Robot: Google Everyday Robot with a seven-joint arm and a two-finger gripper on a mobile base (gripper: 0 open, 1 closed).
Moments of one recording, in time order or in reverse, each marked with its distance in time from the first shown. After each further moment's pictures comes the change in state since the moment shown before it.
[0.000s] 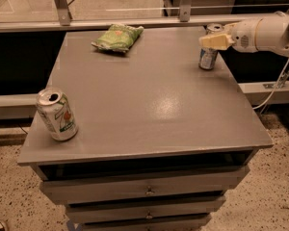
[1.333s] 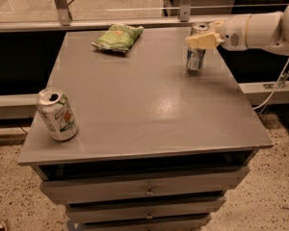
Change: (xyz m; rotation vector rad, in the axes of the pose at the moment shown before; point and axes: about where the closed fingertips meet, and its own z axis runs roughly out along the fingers) arm -0.024 0.047 0.010 -0.122 -0.036 -0.040
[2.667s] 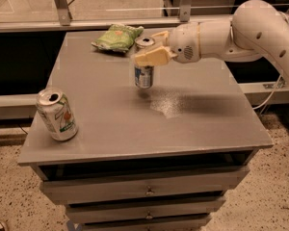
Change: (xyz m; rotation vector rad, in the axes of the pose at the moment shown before) arm -0.046 0.183 0.063 -0.392 -0.075 -0.099
